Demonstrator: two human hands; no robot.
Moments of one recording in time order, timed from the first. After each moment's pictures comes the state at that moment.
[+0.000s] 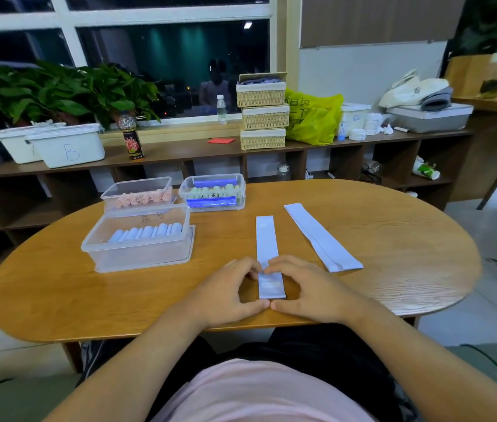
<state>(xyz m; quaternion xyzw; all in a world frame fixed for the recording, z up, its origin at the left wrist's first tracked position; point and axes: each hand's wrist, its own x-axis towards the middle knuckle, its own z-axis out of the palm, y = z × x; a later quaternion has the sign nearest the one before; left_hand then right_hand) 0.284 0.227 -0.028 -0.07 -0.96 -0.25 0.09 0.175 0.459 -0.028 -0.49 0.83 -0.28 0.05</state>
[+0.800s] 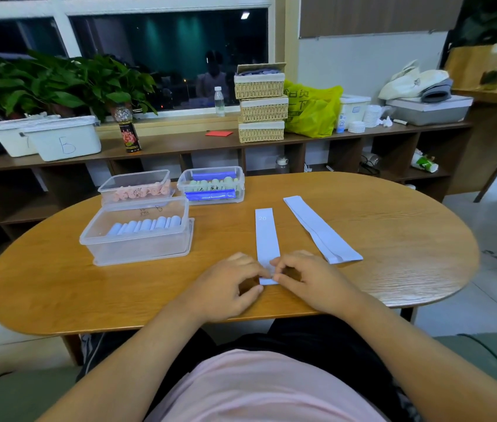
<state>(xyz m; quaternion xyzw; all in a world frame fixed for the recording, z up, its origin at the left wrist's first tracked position) 0.282 0.222 -0.033 -0.19 -0.95 -0.20 0.16 0.170 0.453 -0.044 -0.45 0.83 -0.33 0.00</state>
